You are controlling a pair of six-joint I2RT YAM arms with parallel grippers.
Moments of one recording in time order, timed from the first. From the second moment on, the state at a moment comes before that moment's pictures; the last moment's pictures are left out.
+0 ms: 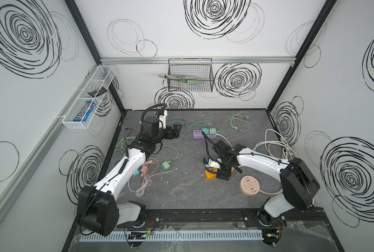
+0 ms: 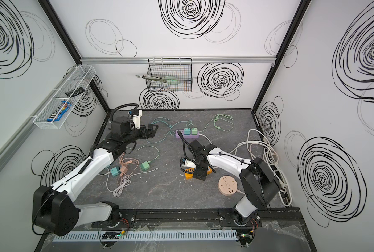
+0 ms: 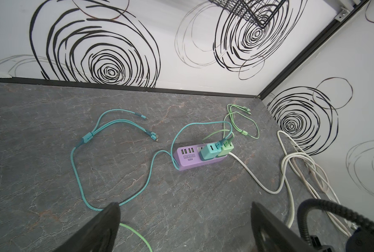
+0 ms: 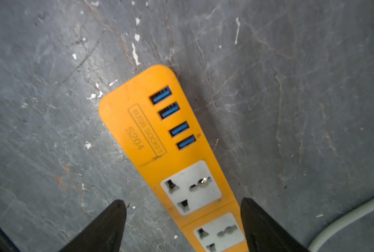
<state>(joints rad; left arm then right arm) -0.27 1.30 1.01 -0.15 0.23 -0.35 0.71 1.58 0.96 -0.79 0.02 -0.66</state>
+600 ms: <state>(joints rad) -0.24 1.26 0.99 -0.14 0.19 -0.39 0.72 1.66 0.94 -0.66 0.04 -0.69</state>
